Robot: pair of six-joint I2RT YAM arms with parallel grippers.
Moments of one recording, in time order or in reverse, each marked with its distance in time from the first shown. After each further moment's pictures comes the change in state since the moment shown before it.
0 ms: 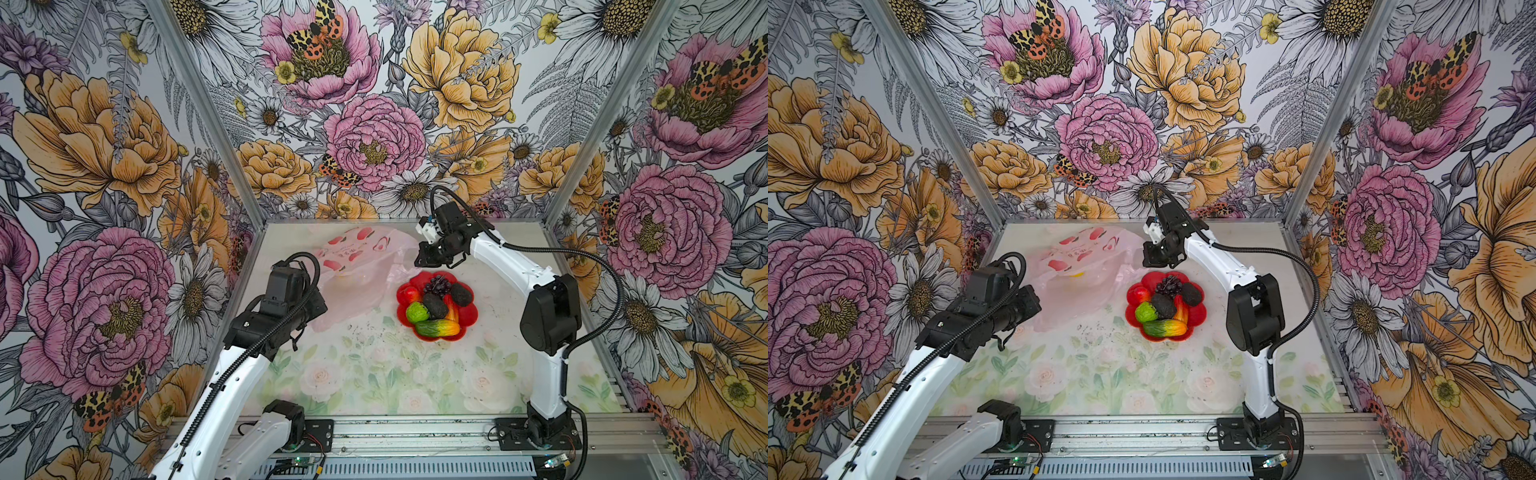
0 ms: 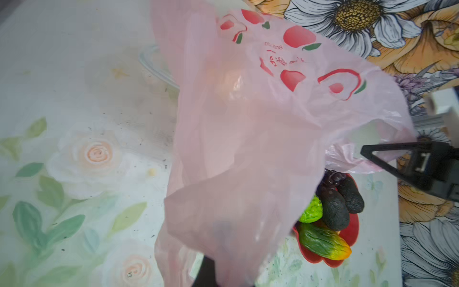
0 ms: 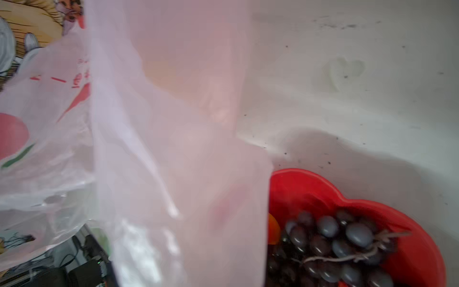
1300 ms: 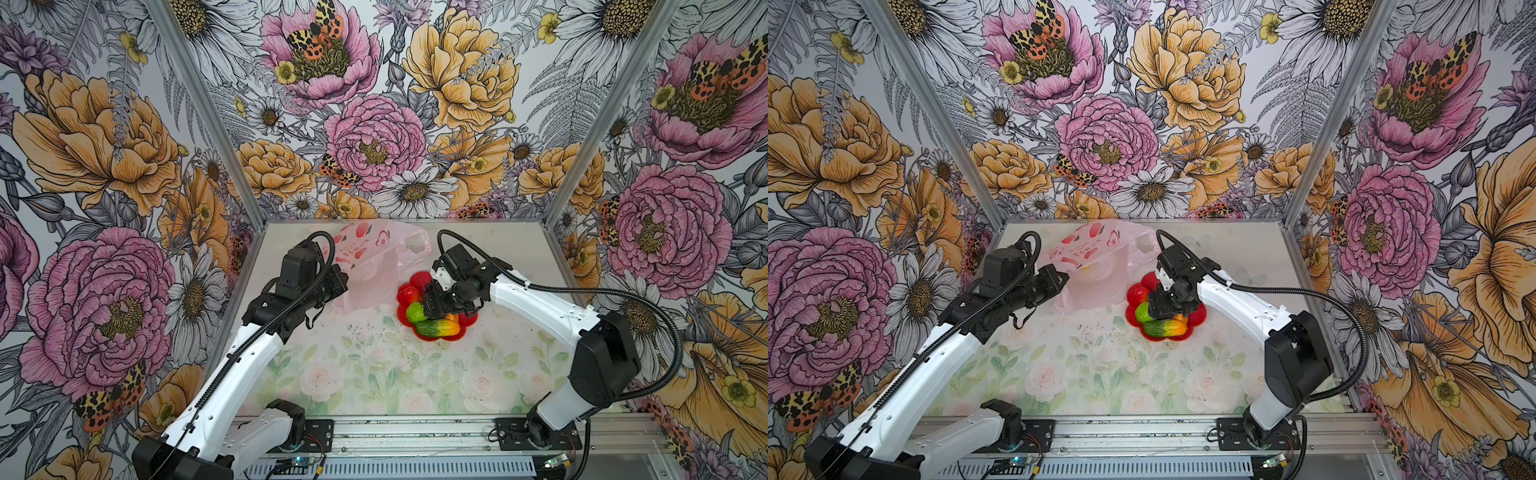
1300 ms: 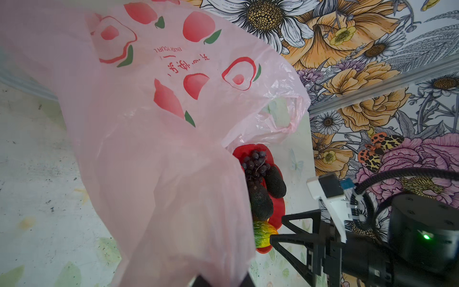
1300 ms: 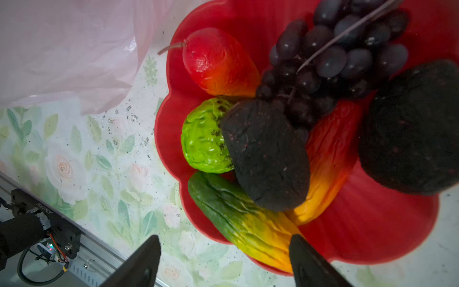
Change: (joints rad) left arm -0.045 0.142 0.048 0.259 0.192 -0.038; right arm 0.134 -0.376 -0.541 0.000 0.172 0.073
